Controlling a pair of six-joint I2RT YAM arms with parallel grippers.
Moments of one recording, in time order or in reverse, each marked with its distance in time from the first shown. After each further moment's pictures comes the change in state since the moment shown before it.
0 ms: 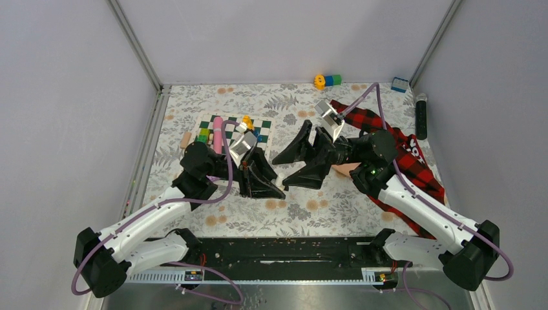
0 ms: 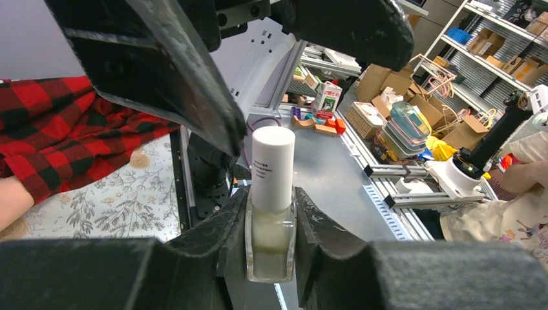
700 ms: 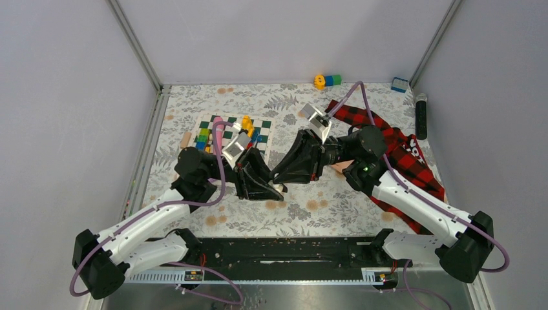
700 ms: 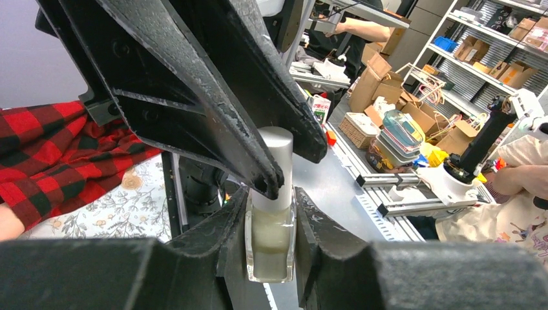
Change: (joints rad) left arm -0.010 -0.018 -0.011 0.131 -0.003 -0.090; right arm 0.047 0.067 0.043 -0.023 -0.067 -0.016
